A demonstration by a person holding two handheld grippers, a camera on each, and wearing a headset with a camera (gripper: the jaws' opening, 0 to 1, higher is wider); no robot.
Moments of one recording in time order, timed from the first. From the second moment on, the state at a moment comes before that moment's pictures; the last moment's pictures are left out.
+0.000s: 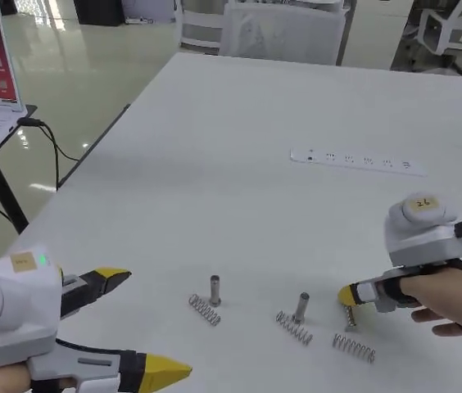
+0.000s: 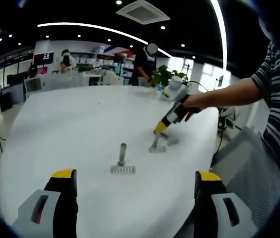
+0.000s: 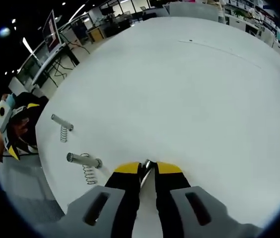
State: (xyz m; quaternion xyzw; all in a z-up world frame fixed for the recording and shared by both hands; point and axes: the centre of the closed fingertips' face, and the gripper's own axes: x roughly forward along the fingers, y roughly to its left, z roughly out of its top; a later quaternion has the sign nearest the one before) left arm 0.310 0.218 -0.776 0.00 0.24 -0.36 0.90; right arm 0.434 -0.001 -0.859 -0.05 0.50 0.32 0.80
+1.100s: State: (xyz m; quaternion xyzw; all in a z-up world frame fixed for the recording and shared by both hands) left arm 0.309 0.215 -0.773 0.00 0.24 -0.35 0.90; right arm 0.419 -0.003 -0.821 -0.07 0.38 0.34 0.86
